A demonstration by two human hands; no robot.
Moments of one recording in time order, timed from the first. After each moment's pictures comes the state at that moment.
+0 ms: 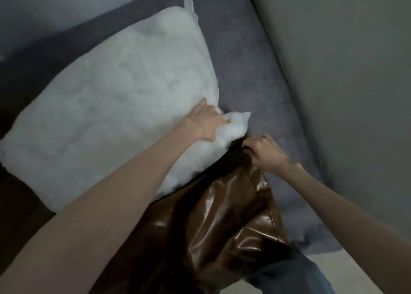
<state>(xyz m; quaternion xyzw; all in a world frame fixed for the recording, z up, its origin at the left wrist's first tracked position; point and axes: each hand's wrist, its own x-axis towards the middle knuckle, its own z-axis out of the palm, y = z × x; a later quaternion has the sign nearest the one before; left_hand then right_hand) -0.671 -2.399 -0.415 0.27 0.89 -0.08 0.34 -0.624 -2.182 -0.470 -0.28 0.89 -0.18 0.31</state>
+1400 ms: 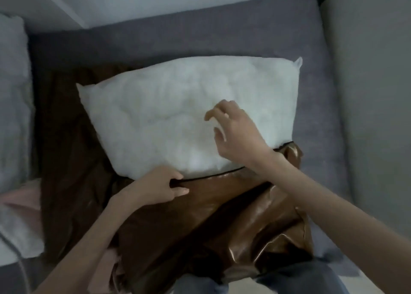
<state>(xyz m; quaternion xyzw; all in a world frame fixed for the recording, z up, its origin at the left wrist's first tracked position) -0.440 -2.598 -0.330 -0.14 0.83 0.29 0.45 -0.603 -2.427 -0.319 -0.41 0.86 -0.29 0.12</state>
